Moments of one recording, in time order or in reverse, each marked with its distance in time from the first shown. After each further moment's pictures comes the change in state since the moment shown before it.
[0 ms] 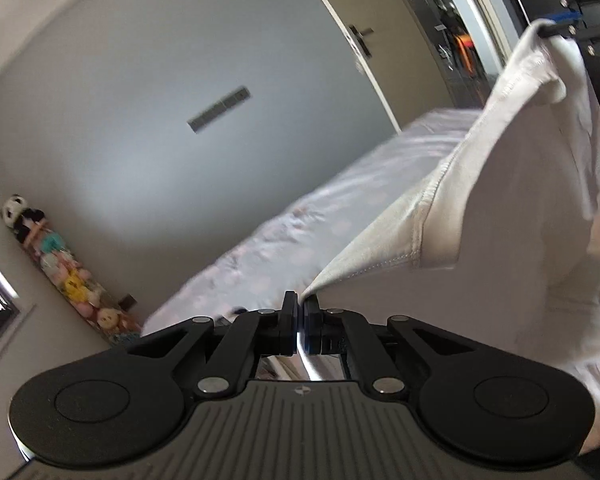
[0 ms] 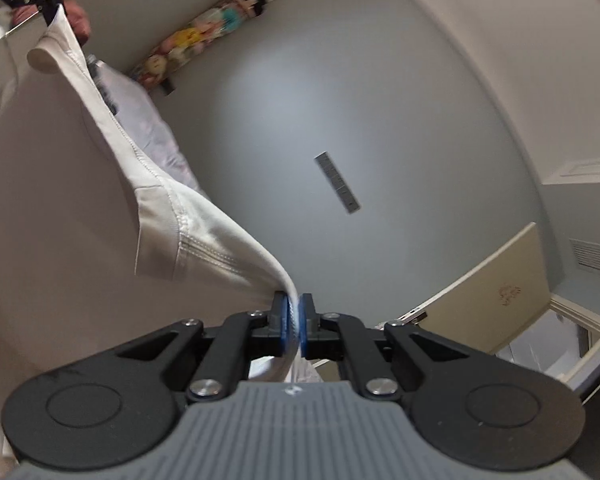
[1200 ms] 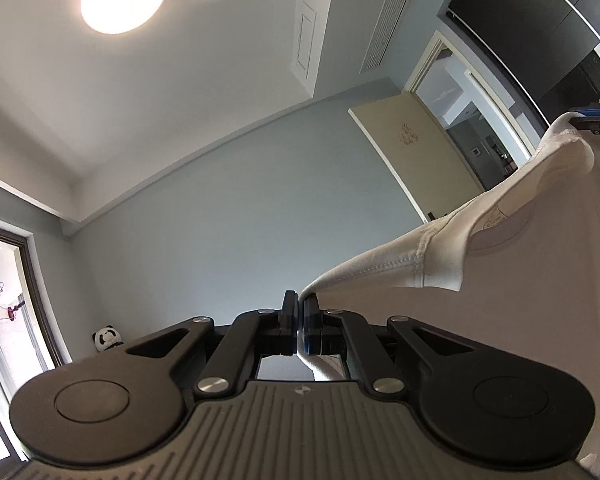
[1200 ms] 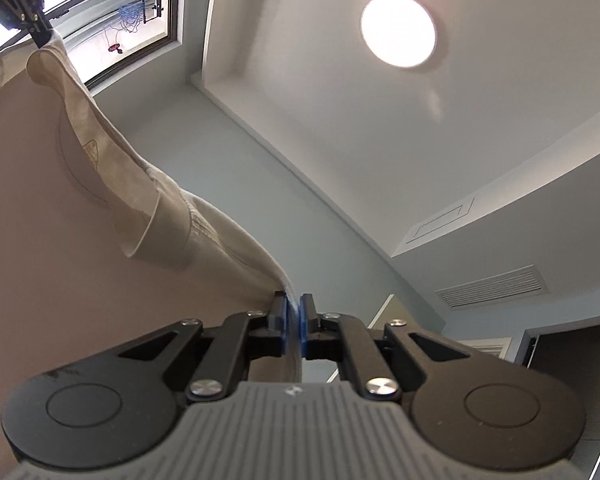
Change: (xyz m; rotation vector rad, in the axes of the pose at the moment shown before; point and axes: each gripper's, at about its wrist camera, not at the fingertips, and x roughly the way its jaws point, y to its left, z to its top) left arm -0.204 0.025 0.109 -0.011 -0.490 0.174; right arm -0.179 -0.112 0.045 0.180 -0.377 -0.424
